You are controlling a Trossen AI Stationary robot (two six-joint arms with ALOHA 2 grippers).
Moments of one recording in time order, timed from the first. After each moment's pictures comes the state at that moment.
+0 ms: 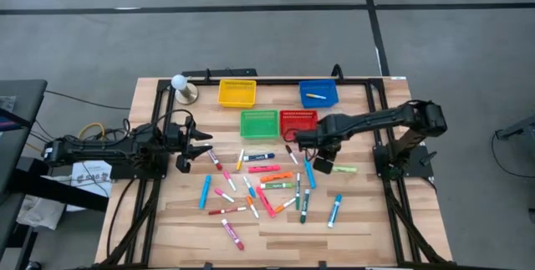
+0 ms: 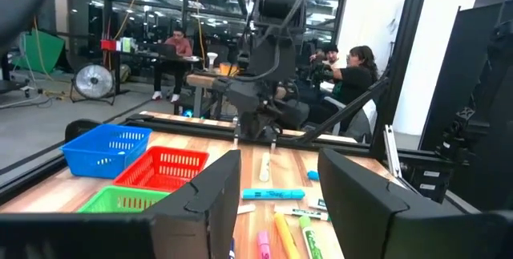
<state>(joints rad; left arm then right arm) 0.07 0.32 0.01 0.44 0.08 -0.10 0.02 1.63 1.19 -1.26 0.09 0.39</state>
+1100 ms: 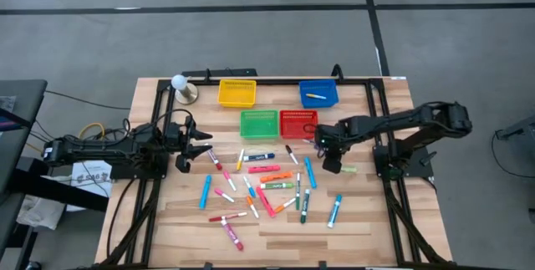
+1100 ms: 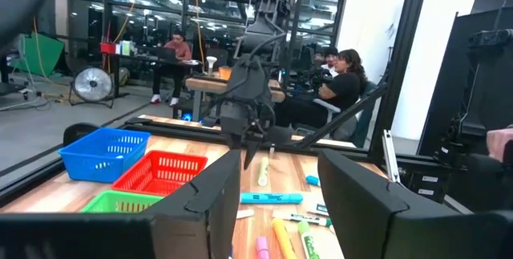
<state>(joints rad) 0.07 0.32 0.01 0.47 0.08 -0.11 -0.11 1.39 0.71 -0.73 -0.03 0.20</state>
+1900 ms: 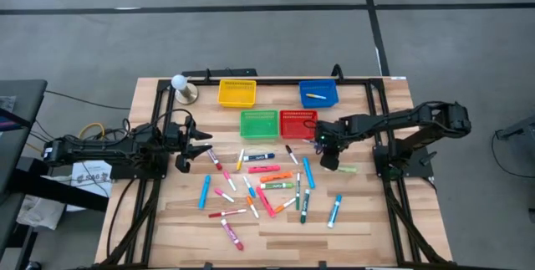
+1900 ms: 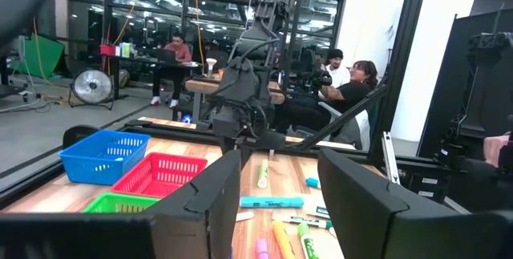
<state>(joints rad) 0.07 0.32 0.01 0.47 0.08 -0.11 -0.15 1.40 0.68 -0.63 -0.02 0.18</state>
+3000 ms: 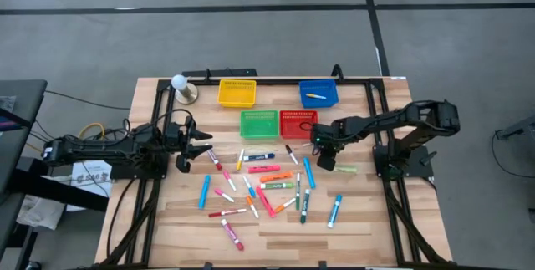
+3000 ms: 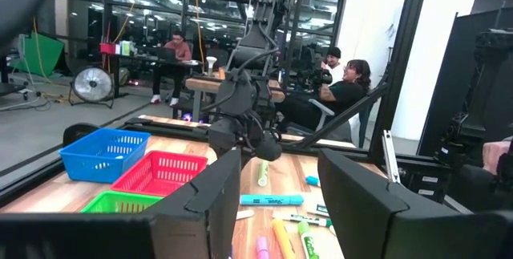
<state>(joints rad) 0.07 0.33 0.01 0.47 0.07 -0.11 -0.15 1.50 0.68 -0.57 0.02 0.18</state>
